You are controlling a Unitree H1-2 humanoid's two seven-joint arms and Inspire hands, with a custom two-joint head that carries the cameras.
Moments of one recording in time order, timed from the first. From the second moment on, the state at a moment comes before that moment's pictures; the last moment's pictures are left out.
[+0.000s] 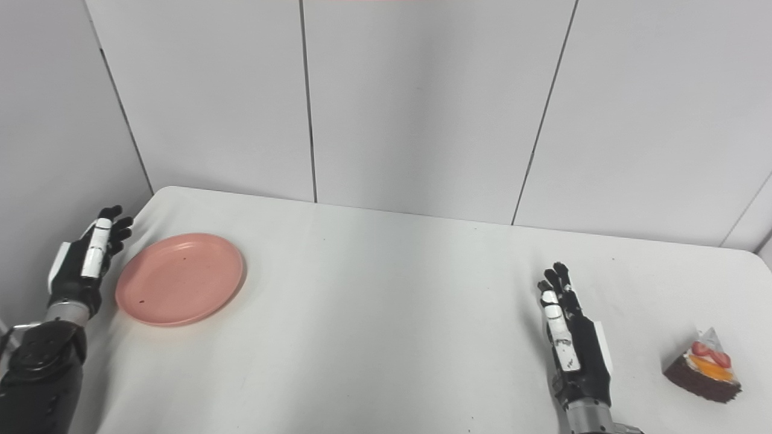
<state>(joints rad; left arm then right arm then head) -0.43 0.40 0.29 0.54 -0.11 -0.06 0.01 -0.25 -0.13 -0.12 0.17 0.19 -0.10 0.10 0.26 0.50</state>
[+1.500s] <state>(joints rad) -0.47 0.16 0.21 0.45 -0.28 0.00 -0.03 -0.24 -0.13 -0.12 0.15 0.17 -0.10 0.10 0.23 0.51</state>
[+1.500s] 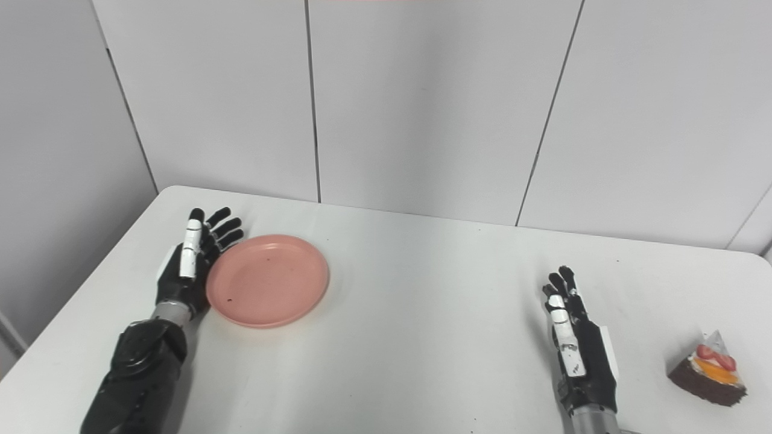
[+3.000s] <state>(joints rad) -0.45 -0.10 0.02 0.48 -0.21 -0.10 -0.09 -0.25 -0.11 -0.09 0.16 0.05 -0.10 0.05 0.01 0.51</state>
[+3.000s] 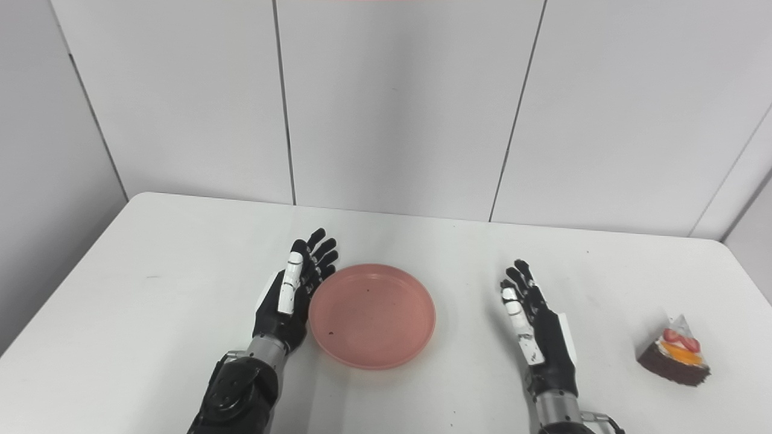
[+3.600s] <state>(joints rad) -0.49 -0.17 0.03 0.60 -0.21 -0.22 -0.12 -0.26 -0.08 -0.06 0.18 0.00 -0.12 0.01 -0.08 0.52</state>
